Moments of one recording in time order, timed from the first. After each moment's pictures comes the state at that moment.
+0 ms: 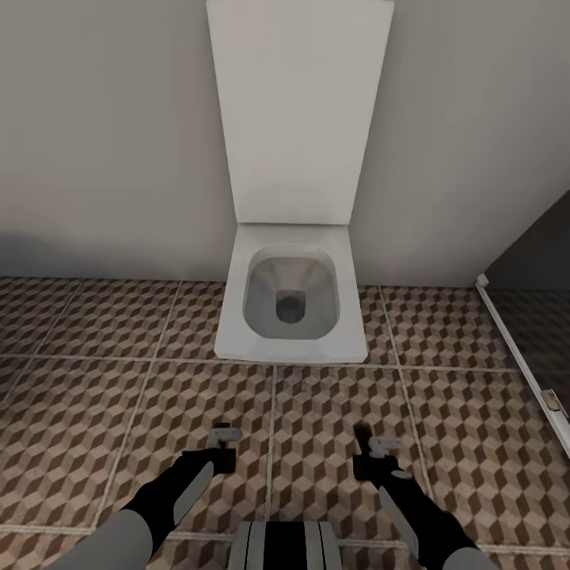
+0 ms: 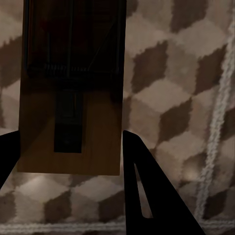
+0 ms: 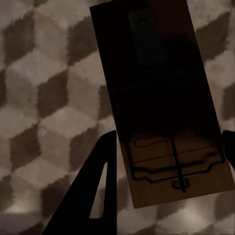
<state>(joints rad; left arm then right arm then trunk) -0.61 0.01 -0.48 -0.58 0.54 0.40 0.22 -0.49 -0.03 0.24 -0.65 -0.26 0.22 -0.11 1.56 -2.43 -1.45</state>
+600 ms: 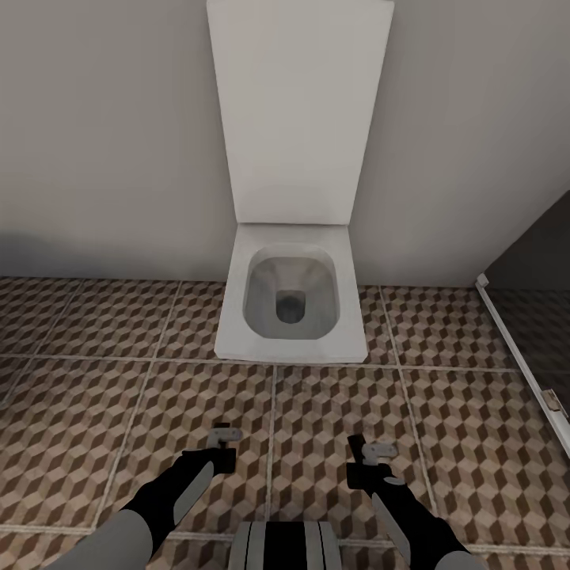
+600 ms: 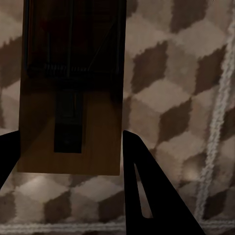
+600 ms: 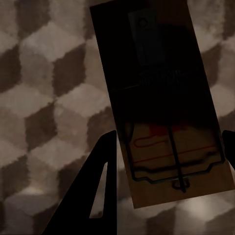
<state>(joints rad) -0.61 0.01 -0.48 -0.58 0.54 0.40 0.22 -0.49 0.00 0.24 -0.60 -0.27 0.22 -0.11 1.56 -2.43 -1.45</state>
